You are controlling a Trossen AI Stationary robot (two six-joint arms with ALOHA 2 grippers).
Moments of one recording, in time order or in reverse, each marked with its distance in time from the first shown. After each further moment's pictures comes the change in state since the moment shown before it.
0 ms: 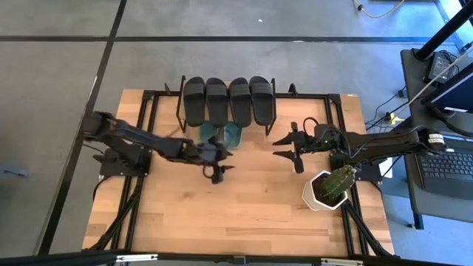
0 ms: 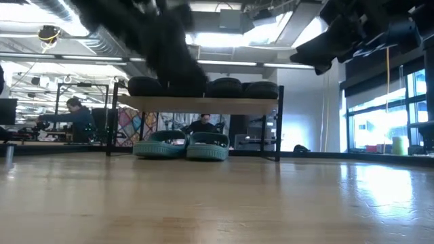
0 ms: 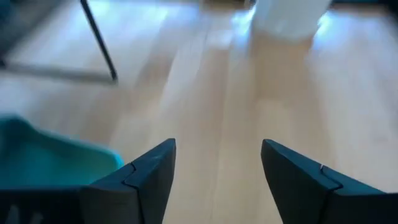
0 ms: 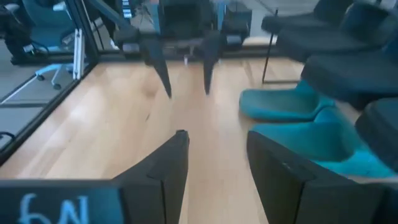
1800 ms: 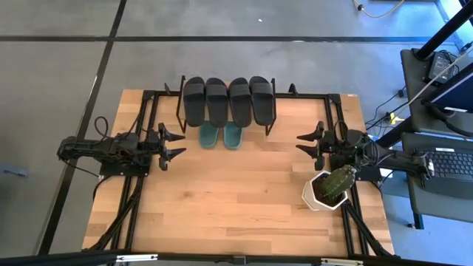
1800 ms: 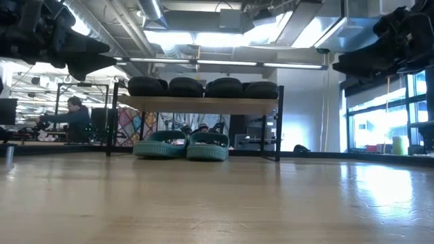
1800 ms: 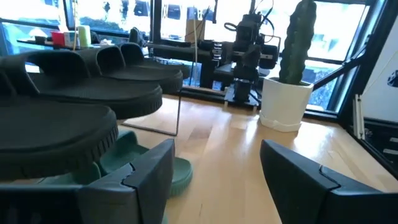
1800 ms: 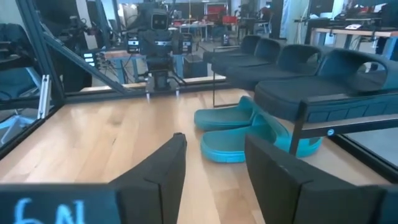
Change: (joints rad) left arm 0.052 -1.470 -0.713 -0.180 -0.049 0.037; right arm -0.092 -0.803 -0.300 -0.292 0.085 0.036
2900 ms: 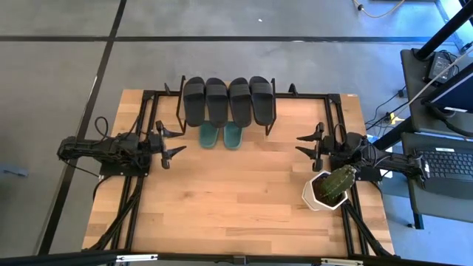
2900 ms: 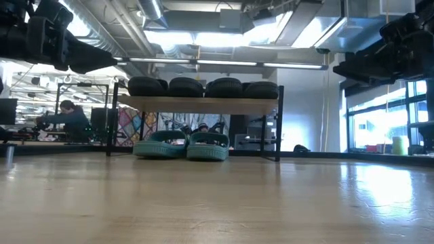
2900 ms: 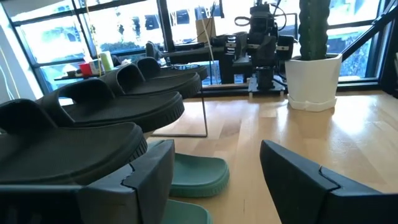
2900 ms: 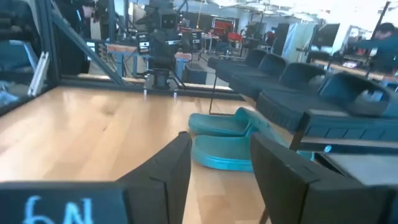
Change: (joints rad) left arm 0.000 0.000 0.000 -0.012 -0.066 0.239; right arm 0.000 -0.086 -0.091 0.061 0.000 -0.184
